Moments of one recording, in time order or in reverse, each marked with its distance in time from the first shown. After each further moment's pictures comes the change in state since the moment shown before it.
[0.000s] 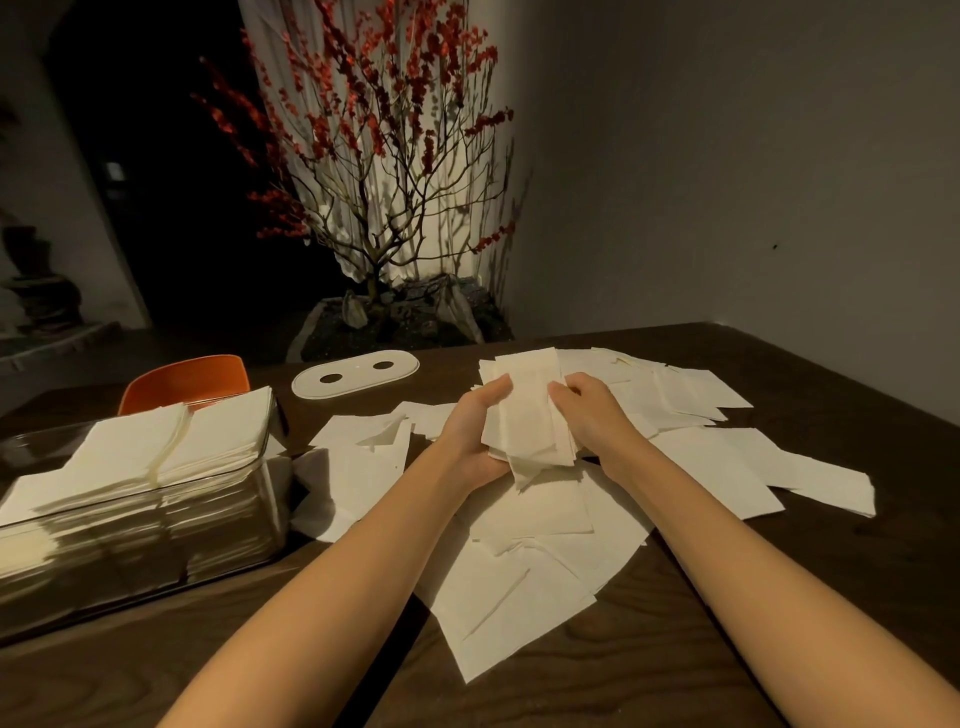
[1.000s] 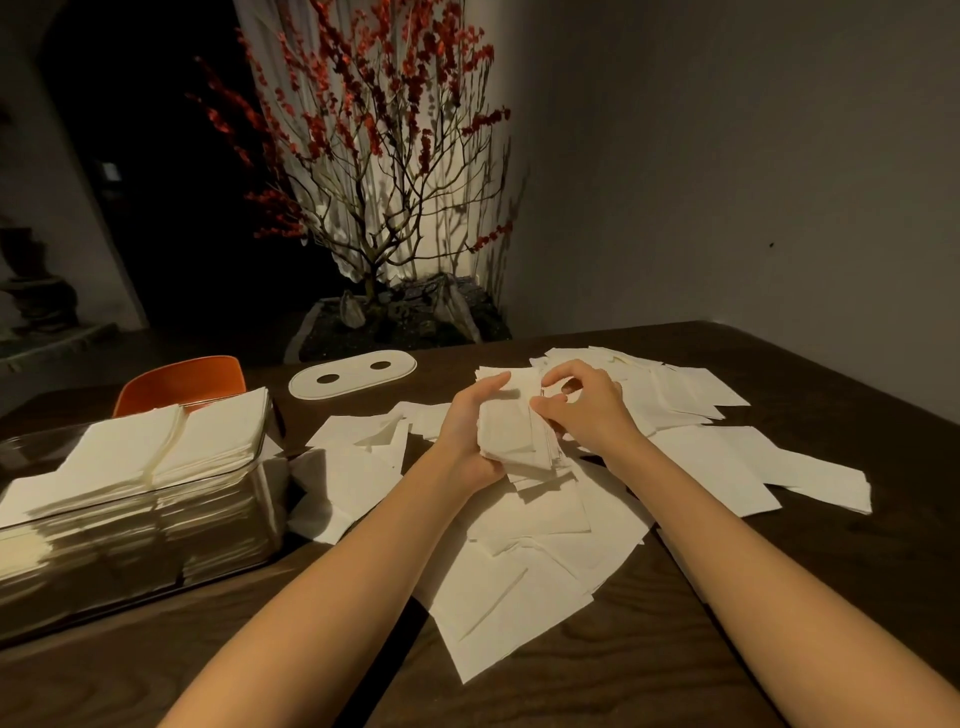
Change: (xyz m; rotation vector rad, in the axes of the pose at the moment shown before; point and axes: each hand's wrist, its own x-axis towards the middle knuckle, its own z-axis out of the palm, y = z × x) left_hand 0.004 -0.001 -0.003 0.024 0.031 -0.025; right_hand 0.009 0.009 0.001 -0.125 0.133 -0.143
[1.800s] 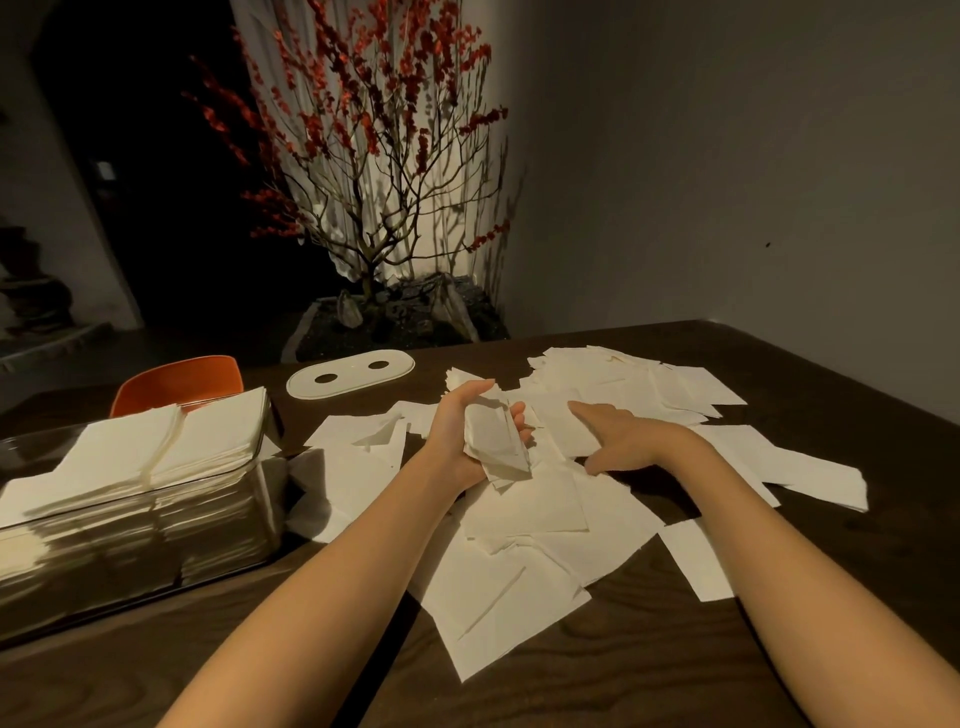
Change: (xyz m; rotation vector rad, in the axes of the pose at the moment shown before) left_hand 0.015 0.002 -0.019 -0.068 -0.015 -0.011; right_hand 0.020 0.040 -0.039 -0.746 -0.641 -0.055
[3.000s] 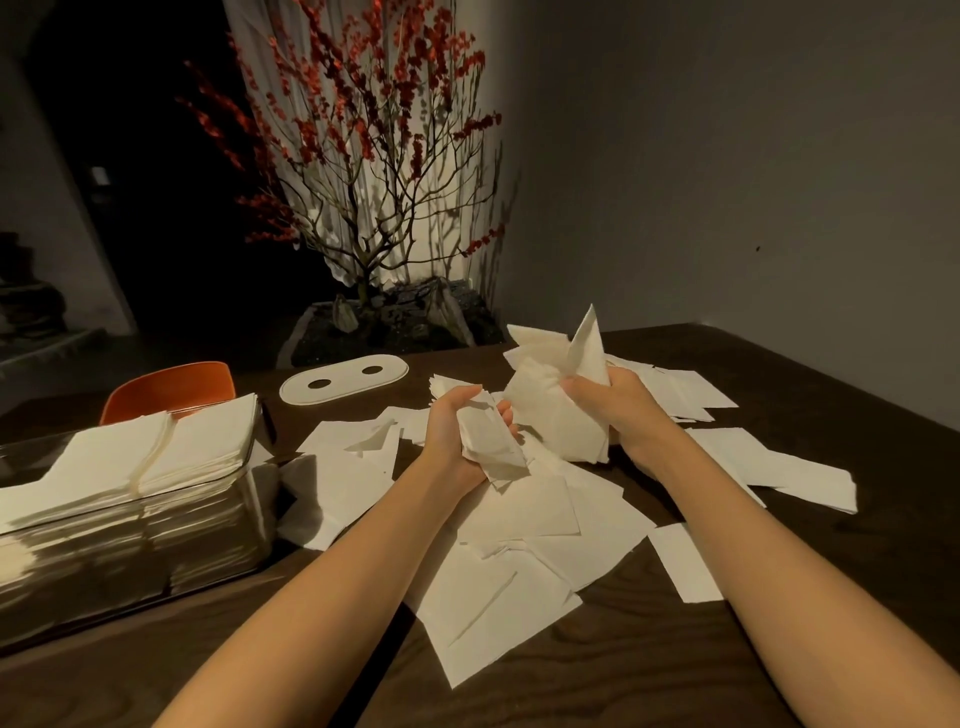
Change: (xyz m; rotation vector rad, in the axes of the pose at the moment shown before) left_hand -0.001 -0.004 0.008 -0.098 0.092 0.084; right_hand -0.017 -0.025 -0.010 1.098 0.442 0.042
